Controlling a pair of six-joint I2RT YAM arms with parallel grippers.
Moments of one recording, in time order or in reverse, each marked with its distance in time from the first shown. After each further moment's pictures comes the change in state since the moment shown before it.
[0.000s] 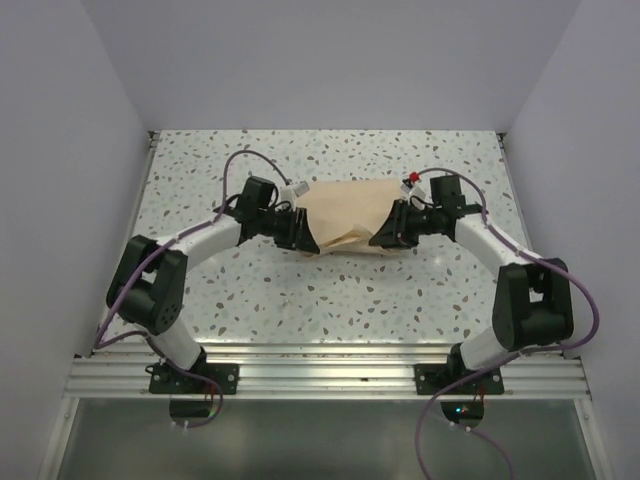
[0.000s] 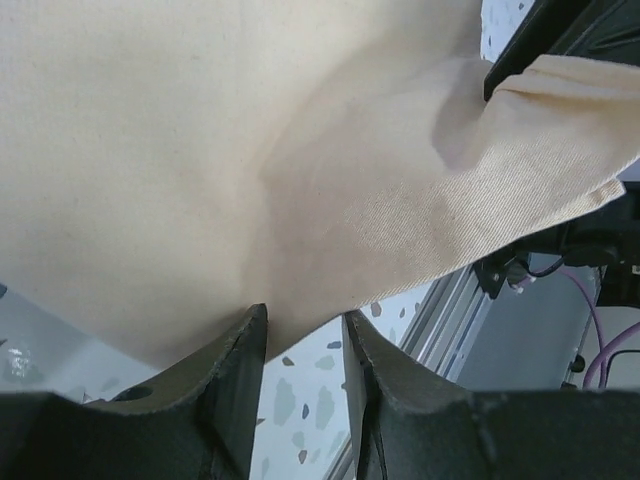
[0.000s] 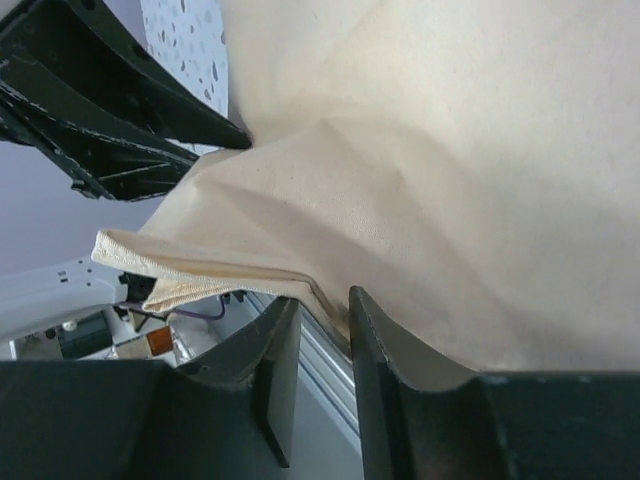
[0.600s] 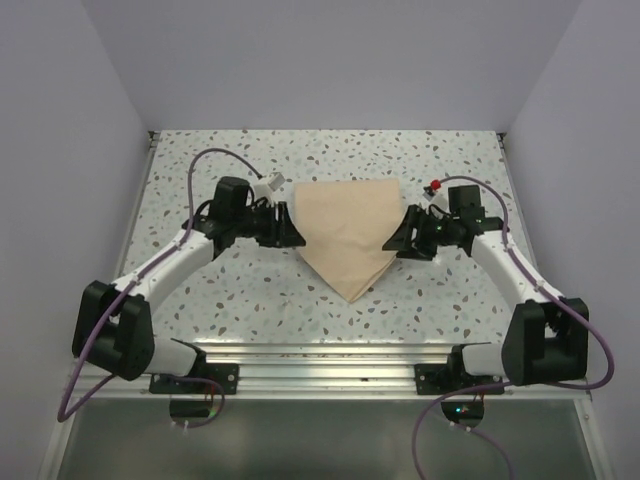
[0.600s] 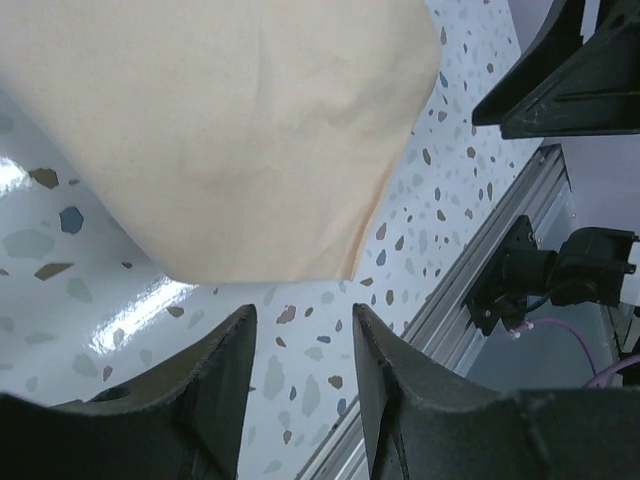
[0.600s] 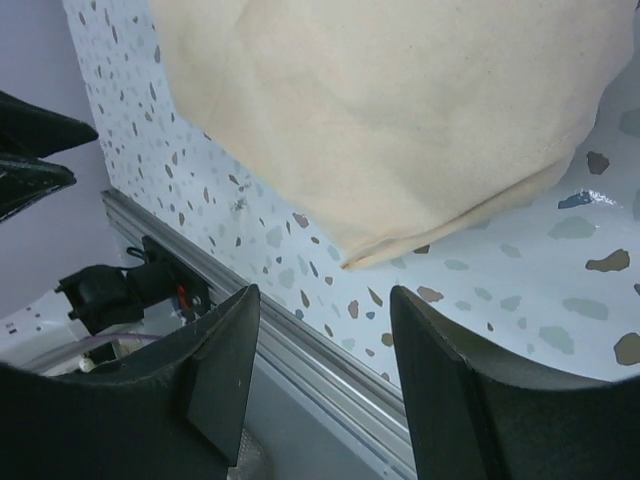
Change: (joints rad) left arm 0.048 -0.299 -0.119 -0.066 -0.115 -0.034; right arm -0.053 -0.233 -0.113 -0.150 0.161 -0.039
